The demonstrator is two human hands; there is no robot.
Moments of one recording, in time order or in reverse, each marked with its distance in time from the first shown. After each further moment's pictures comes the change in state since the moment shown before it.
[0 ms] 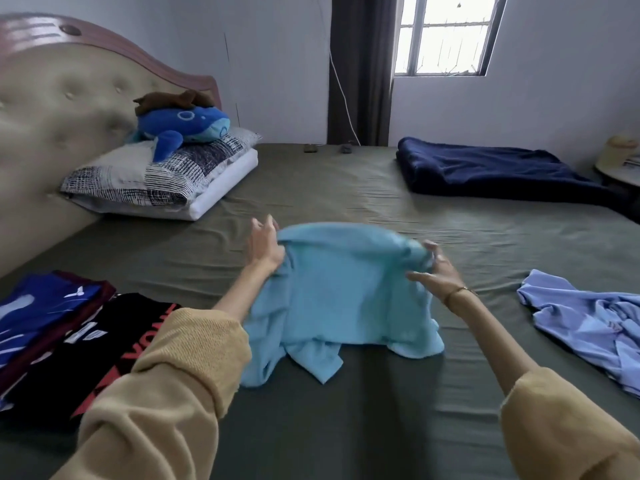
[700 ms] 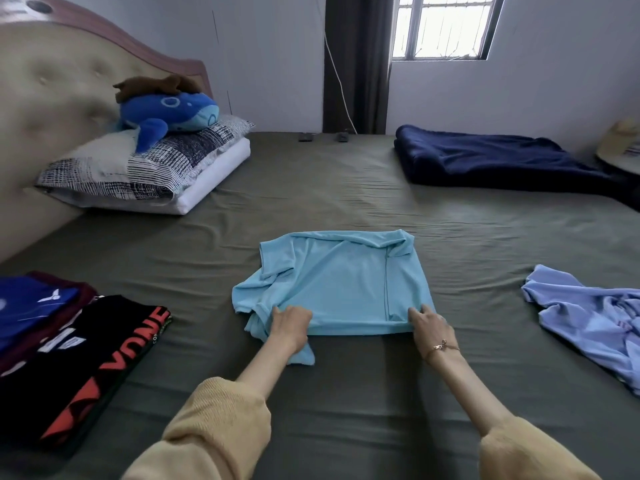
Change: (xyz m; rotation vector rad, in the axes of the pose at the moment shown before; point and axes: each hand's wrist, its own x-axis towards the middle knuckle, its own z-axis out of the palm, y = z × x) left_hand -0.067 -0.018 0.109 0.530 -0.471 0.244; right_hand -0.016 0.082 0.066 -0.851 -0.087 -0.039
